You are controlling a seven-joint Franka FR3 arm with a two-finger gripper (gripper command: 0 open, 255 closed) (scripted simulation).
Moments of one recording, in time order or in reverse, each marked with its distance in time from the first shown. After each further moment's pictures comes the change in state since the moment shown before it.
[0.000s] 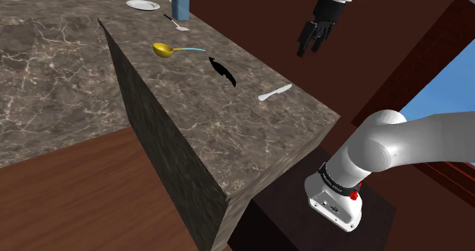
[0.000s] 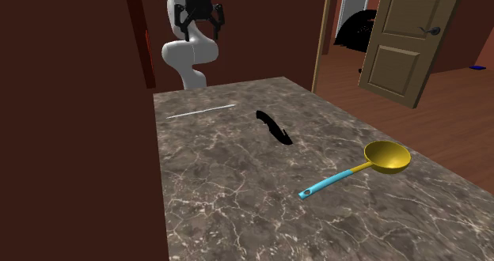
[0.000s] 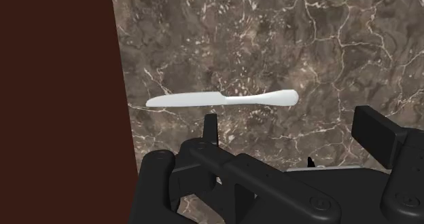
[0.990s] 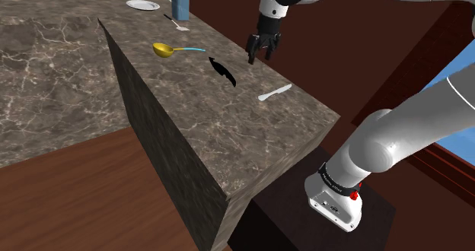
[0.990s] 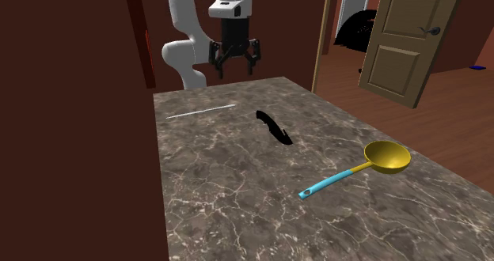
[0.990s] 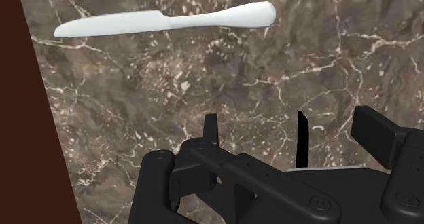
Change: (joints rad) arm 0.035 0.478 0.079 0.155 0.048 0.263 0.130
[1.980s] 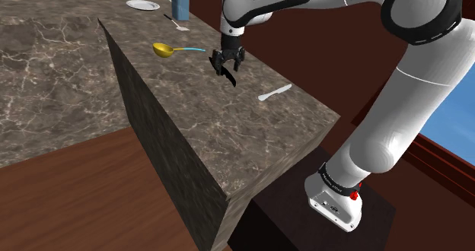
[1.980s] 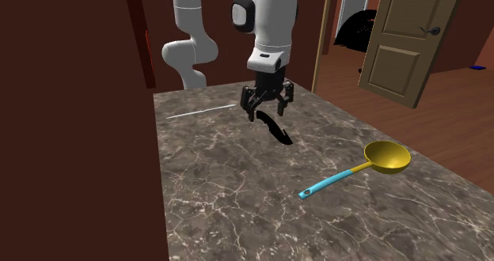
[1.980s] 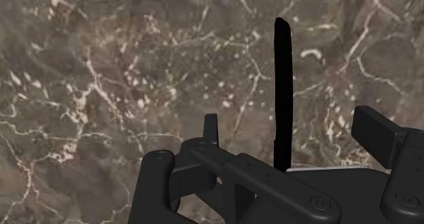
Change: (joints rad) arm 0.028 0.450 0.039 0.270 -0.004 0.130 0.100
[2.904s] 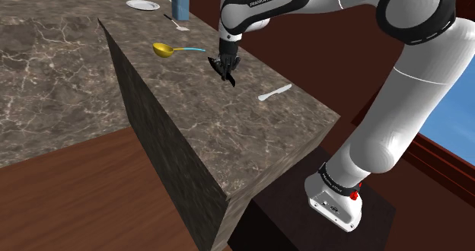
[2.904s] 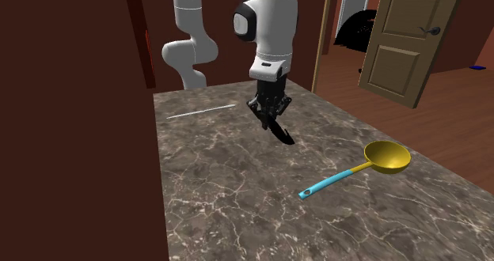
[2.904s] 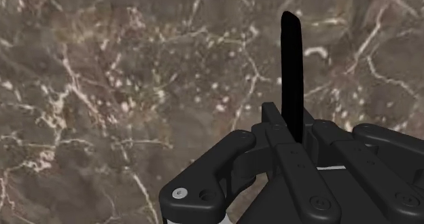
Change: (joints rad) arm 0.003 0.025 0.003 -0.022 0.001 0.056 0.001
